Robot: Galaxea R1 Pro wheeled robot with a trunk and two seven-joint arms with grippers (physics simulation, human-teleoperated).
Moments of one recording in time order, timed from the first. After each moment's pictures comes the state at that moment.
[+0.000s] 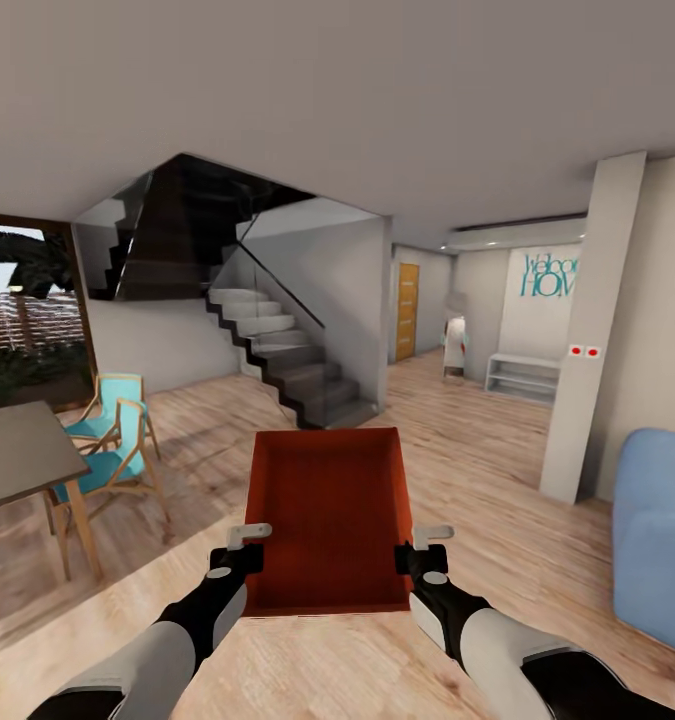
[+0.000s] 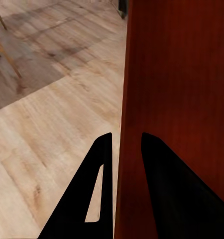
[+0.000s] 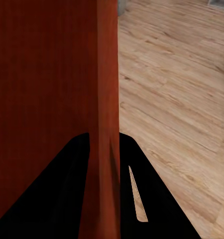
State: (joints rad) left arm -0.72 -0.11 0.05 -0.26 -0.02 -0.04 0.20; right arm -0.80 0.15 0.11 -0.06 -0.02 -0.19 -0.25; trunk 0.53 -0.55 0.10
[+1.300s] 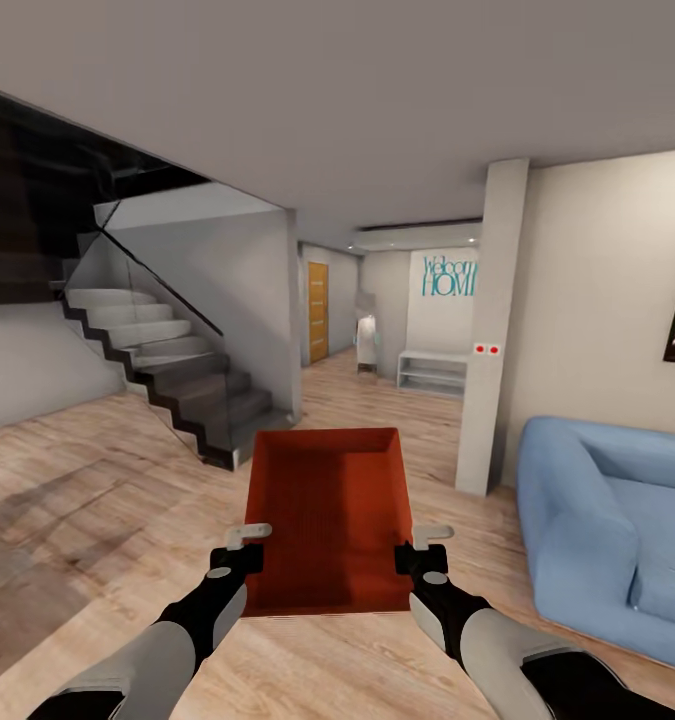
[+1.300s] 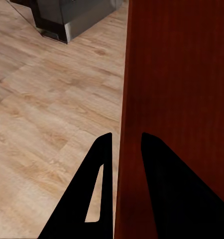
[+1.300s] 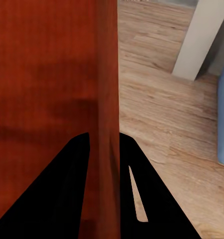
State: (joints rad) left arm -0.72 -0.11 0.05 -0.26 -0.02 -0.04 0.20; right arm -0.80 0.15 0.11 -0.06 -0.01 -0.20 -0.25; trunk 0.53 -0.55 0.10
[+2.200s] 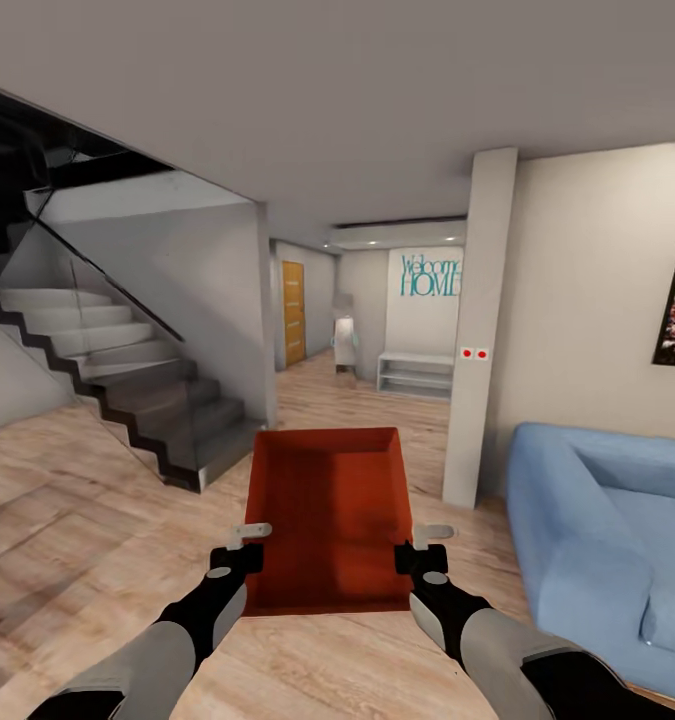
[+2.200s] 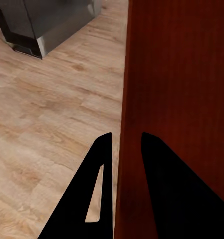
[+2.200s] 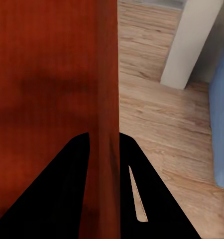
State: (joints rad) left arm -0.72 -0.11 0.05 -0.26 -0.02 -0.04 0.20; right arm -0.80 0.15 0.11 -0.06 -0.01 -0.20 -0.25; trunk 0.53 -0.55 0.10
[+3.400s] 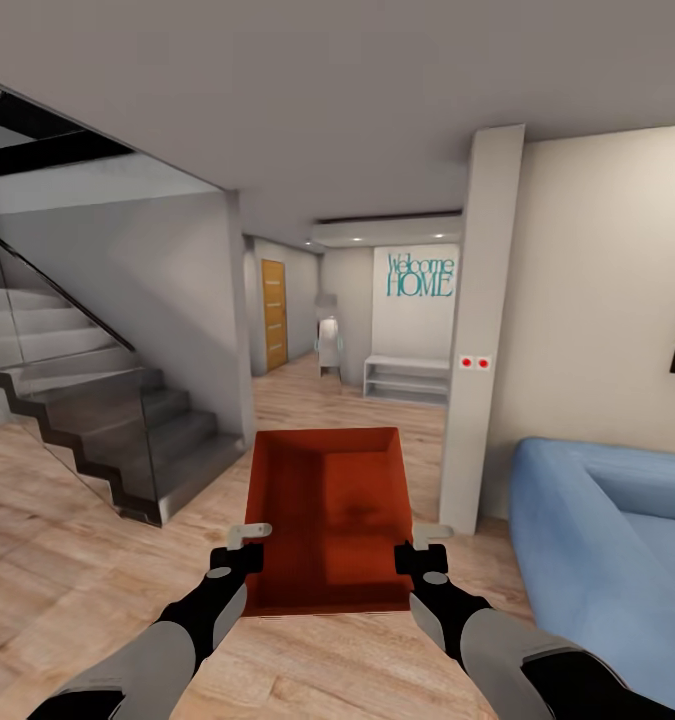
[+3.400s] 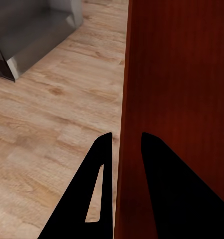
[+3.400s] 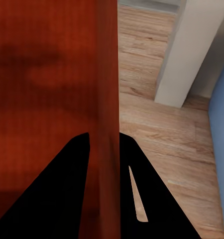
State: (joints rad) left arm -0.72 -0.11 0.05 -0.26 -0.02 -0.04 0.20; right arm -0.80 0.15 0.11 -0.06 -0.01 -0.20 -0.25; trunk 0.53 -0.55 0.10
